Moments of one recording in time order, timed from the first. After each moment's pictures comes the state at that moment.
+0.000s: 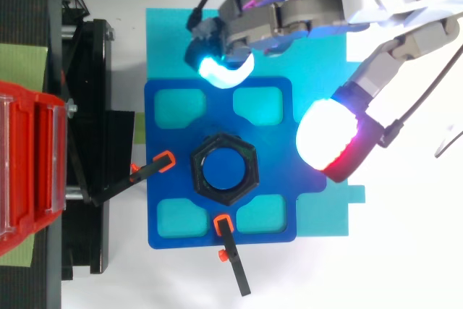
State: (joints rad) arm -0.11 -2.24 -1.06 -2.87 -2.14 -1.38
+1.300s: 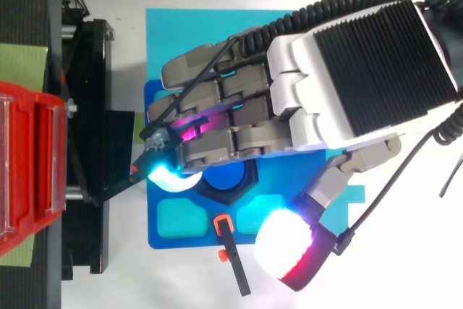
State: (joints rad) arm 0.02 -2.24 -1.21 -2.65 -1.99 -1.30
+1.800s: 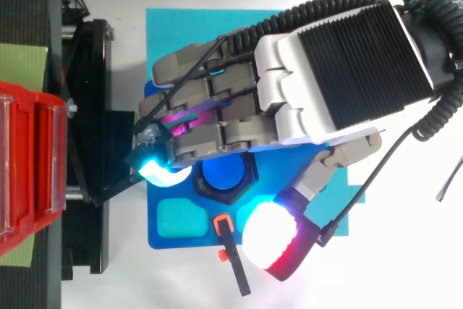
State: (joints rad) arm 0.01 -2.27 -1.22 -2.58 -1.98 -1.27
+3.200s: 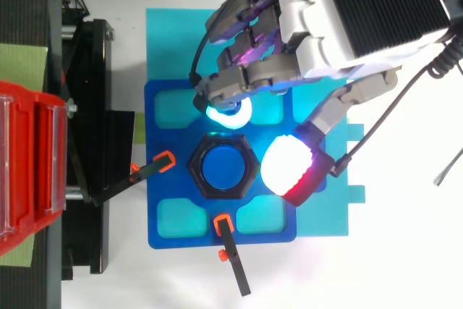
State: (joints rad) arm -0.06 -2.28 -1.21 -2.62 -2.05 -1.30
